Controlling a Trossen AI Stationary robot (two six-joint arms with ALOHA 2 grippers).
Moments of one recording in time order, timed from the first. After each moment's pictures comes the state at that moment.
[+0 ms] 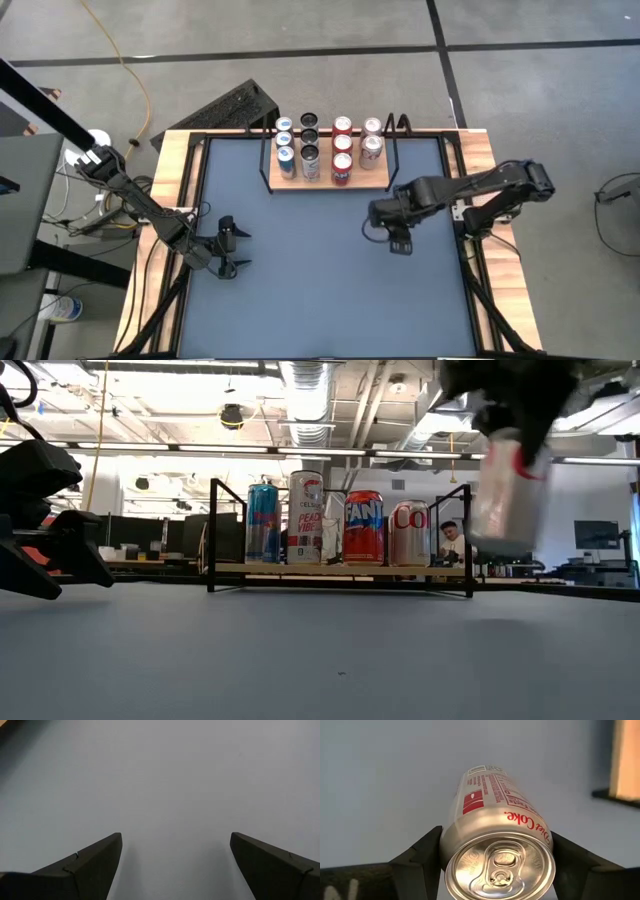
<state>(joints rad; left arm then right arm) -0.71 0.93 0.01 0.22 -0.65 -0.43 0.14 1.48 1.32 -1.31 0.09 0.28</state>
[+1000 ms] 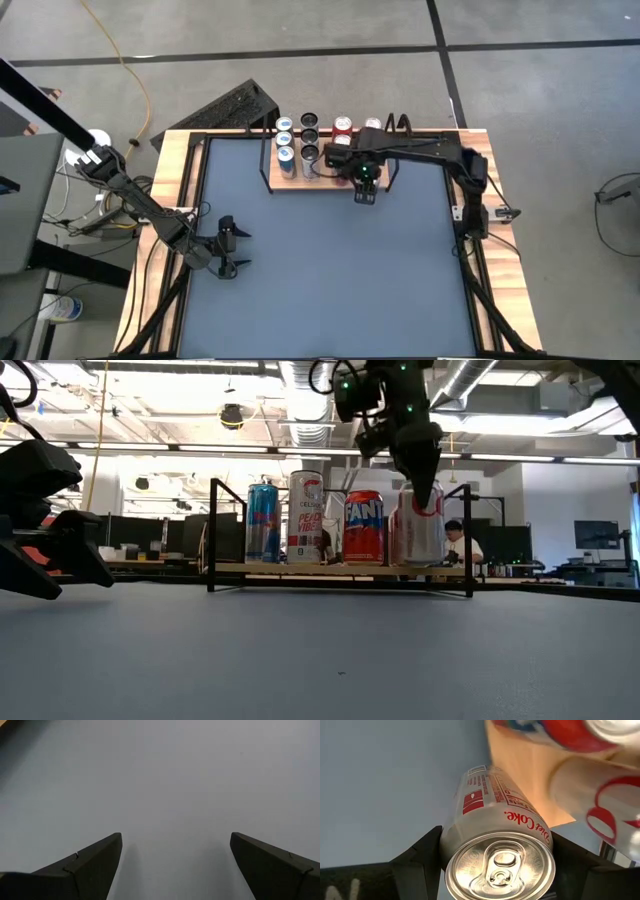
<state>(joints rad) -0.71 0.93 0.01 0.22 -0.65 -0.43 -0.25 1.95 1.83 -1.54 0.19 -0.06</state>
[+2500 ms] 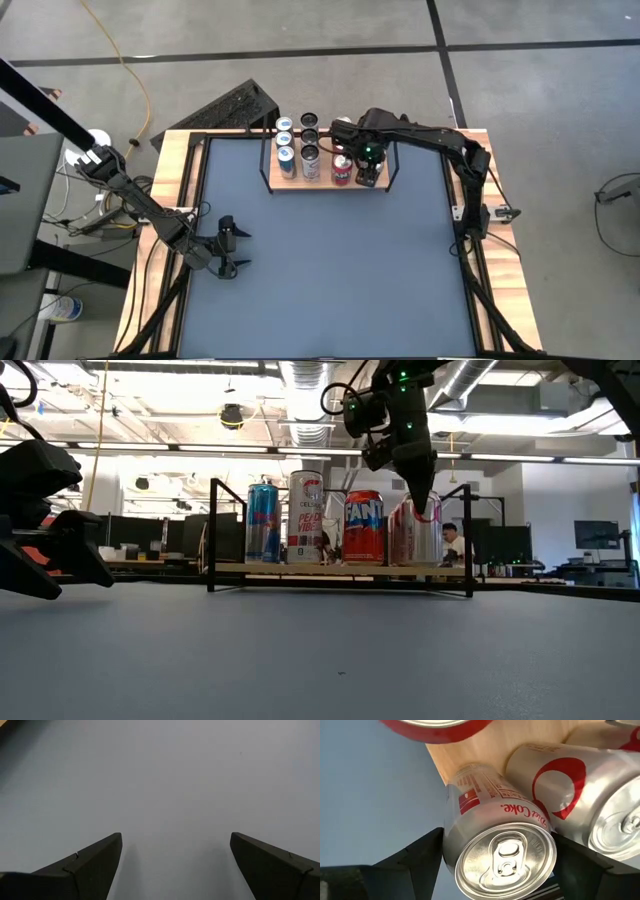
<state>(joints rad) -0.71 0.93 0.01 0.21 -0.65 -0.43 -0.41 1.95 1.83 -1.51 0.21 -0.05</state>
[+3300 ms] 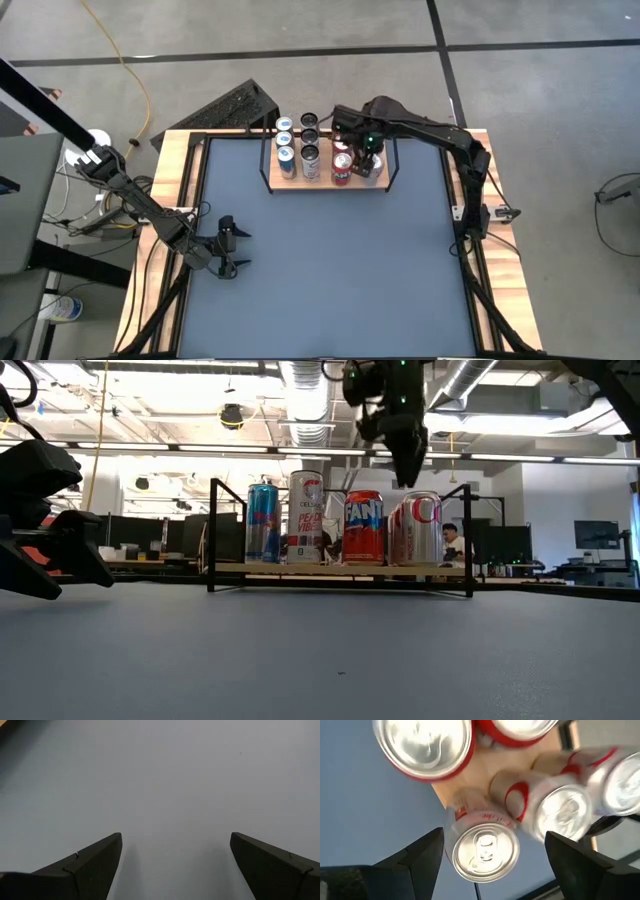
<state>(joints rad) -0.71 0.93 0.01 0.21 -0.65 -0.43 -0.40 1.95 2.02 -1.57 0.22 0.00</state>
